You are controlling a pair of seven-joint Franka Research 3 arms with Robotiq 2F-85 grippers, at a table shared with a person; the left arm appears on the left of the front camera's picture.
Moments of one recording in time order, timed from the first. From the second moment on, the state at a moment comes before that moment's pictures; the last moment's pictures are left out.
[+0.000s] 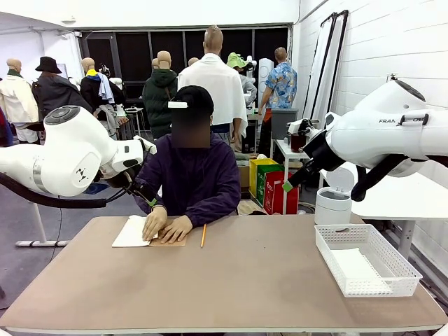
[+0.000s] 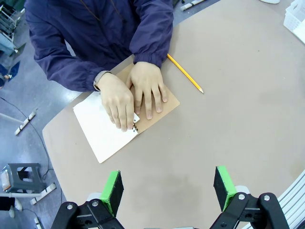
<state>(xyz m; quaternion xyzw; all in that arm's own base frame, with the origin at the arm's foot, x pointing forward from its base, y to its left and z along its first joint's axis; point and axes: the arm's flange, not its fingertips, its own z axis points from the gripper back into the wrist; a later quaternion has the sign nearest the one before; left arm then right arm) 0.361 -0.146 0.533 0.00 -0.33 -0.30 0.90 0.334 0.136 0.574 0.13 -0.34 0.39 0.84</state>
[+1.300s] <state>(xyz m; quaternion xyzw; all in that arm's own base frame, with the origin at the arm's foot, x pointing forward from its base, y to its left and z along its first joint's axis) 0.361 -0.146 0.533 0.00 -0.33 -0.30 0.90 0.334 0.136 0.574 0.13 -0.34 0.39 0.84</state>
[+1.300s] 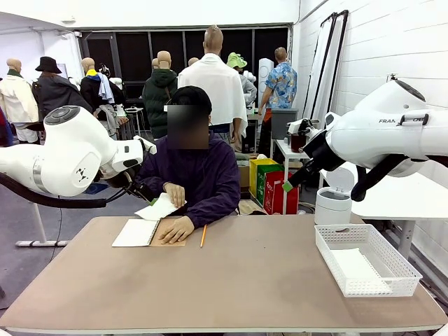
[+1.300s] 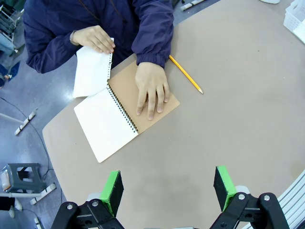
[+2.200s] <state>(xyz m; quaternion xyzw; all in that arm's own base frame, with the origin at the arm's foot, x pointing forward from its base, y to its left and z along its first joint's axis) 0.361 -0.146 0.533 0.00 -0.33 -0.30 0.90 0.334 0.136 0.574 0.13 -0.34 0.39 0.84</state>
